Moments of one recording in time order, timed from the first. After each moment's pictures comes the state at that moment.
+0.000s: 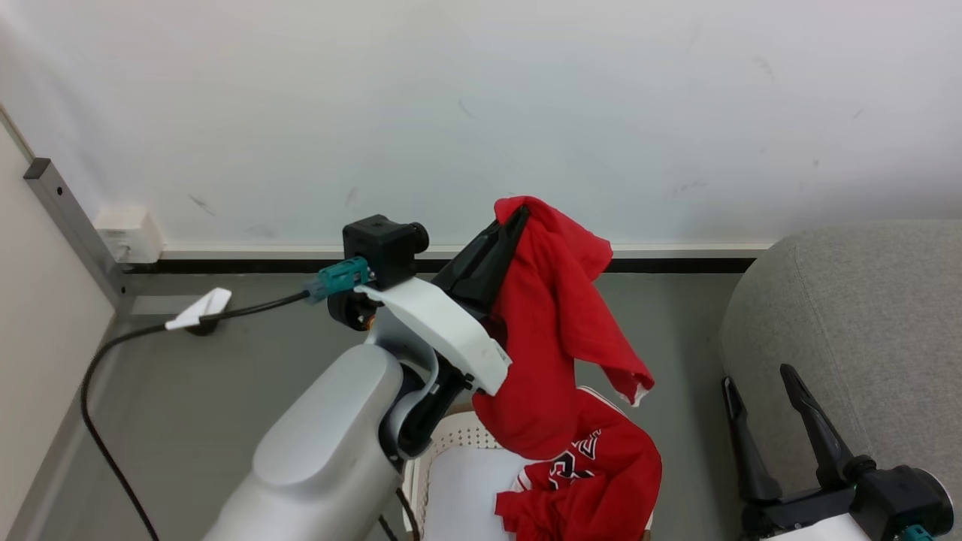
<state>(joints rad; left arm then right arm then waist) -0.74 0.11 -0.66 0.43 -0.70 -0.08 -0.15 -0.06 -0.06 0.13 0.10 0.22 0.13 -0.26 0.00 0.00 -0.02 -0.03</state>
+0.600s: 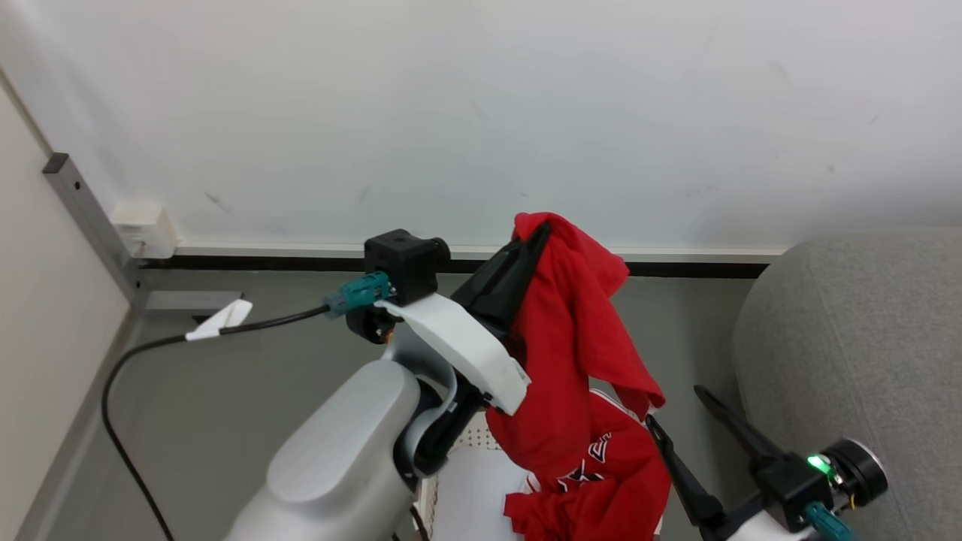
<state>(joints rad) -0.71 0.11 -0.69 0.35 -0.70 -0.04 -0.12 -0.19 -0.20 0.41 0.28 0.18 0.13 -0.26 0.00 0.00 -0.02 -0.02</state>
